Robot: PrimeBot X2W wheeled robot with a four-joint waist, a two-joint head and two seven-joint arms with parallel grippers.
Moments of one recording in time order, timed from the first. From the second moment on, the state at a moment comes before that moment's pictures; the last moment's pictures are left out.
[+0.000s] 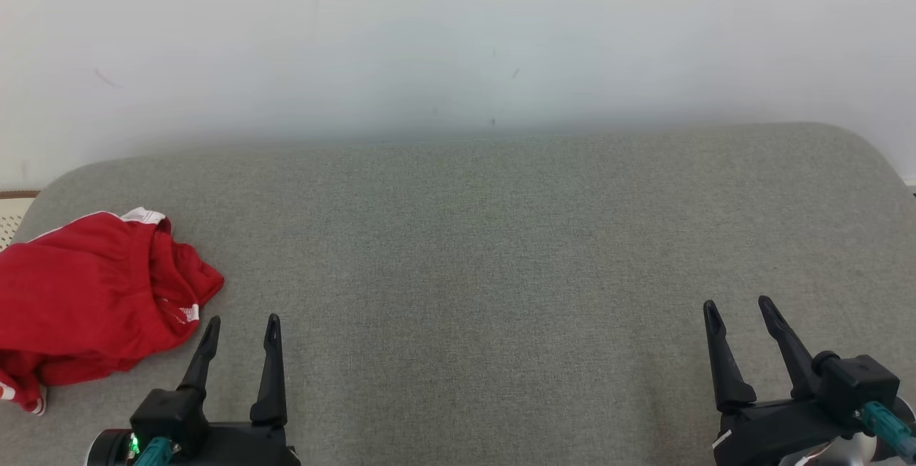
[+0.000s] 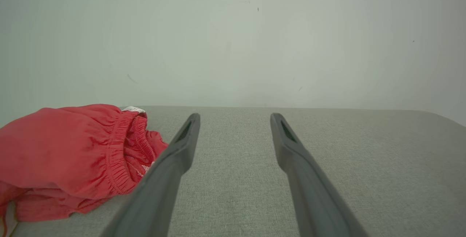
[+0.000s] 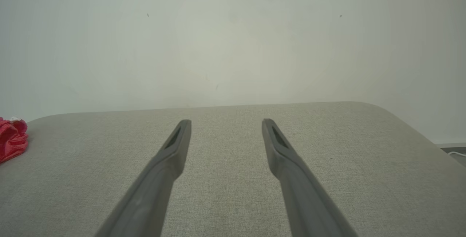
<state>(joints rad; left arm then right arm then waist) -0.16 0.09 -0.10 0.06 -0.16 0.11 -0.17 -0.05 -0.20 0.16 0.01 0.21 0.13 -0.12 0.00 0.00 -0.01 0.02</state>
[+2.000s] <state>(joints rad) -0.15 0.10 -0.11 0.07 -0.10 0.14 -0.13 0.00 -0.17 0.17 -0.04 0.16 0.13 -0.12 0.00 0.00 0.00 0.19</state>
